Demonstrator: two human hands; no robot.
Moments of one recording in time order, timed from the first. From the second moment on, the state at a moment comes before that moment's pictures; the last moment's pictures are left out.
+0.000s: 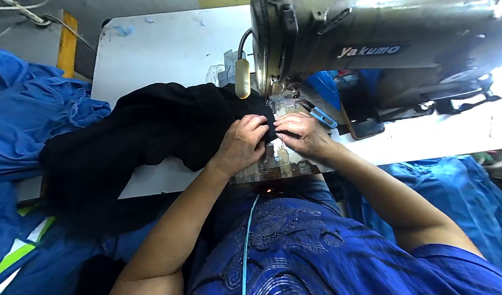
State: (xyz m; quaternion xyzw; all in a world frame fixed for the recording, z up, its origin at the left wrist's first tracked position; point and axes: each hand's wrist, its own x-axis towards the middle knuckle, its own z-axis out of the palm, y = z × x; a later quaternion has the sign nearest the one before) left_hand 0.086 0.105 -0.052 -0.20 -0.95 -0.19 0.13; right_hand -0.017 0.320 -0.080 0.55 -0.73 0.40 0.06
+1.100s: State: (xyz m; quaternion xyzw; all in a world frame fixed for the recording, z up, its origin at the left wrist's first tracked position) left_hand 0.088 0.117 -0.069 -0.16 -0.96 -0.16 0.18; right_hand -0.030 0.309 -0.075 0.53 -0.75 0.39 0.05
